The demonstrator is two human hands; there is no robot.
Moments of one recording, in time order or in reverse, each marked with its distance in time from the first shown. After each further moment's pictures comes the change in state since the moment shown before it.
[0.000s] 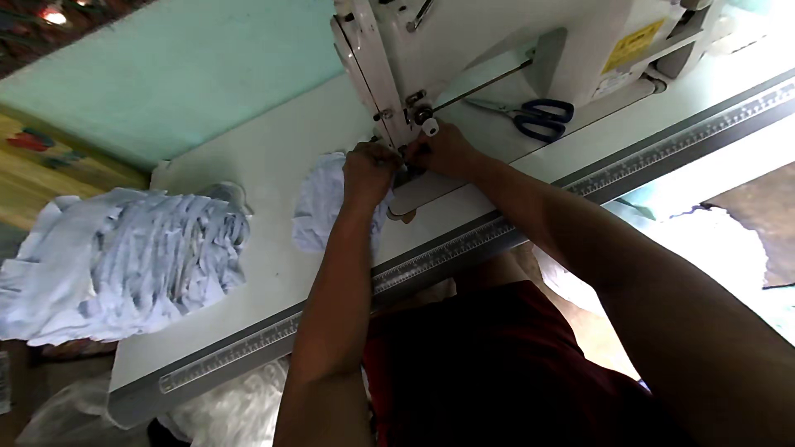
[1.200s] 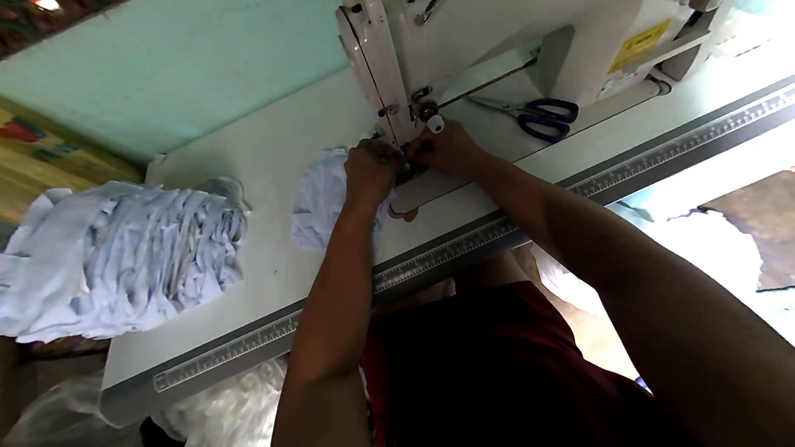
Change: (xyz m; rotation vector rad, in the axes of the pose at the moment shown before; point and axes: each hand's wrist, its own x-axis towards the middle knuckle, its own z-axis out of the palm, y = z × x) left_hand -0.001 0.002 0.001 0.039 0.001 -0.016; right_hand 0.000 -0.004 -0.001 -0.005 0.009 0.036
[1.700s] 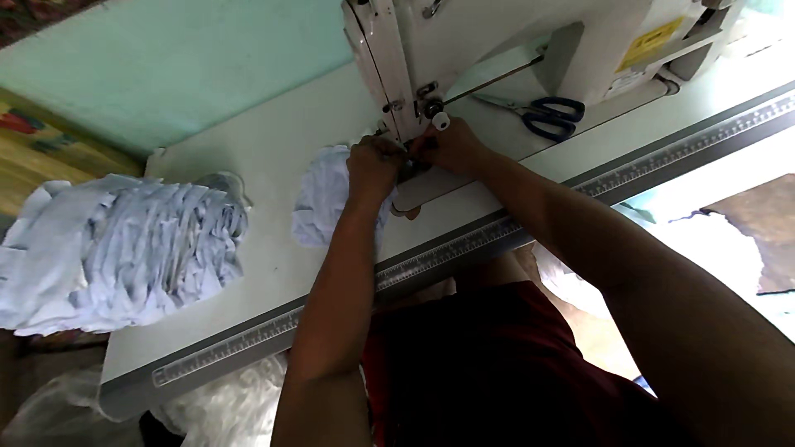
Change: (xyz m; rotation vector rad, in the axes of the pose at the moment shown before) left_hand 0.001 -0.003 0.001 0.000 0.015 0.012; right_hand -0.001 -0.001 -0.001 0.012 0.001 -0.004
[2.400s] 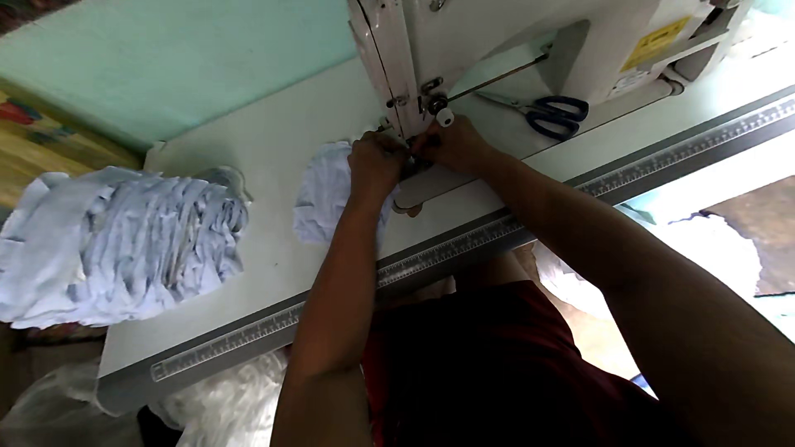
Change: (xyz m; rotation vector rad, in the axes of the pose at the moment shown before) left_hand -0.002 0.005 -0.001 0.057 -0.010 -0.018; right_hand -0.001 0.001 0.000 -0.035 -0.004 -0.022
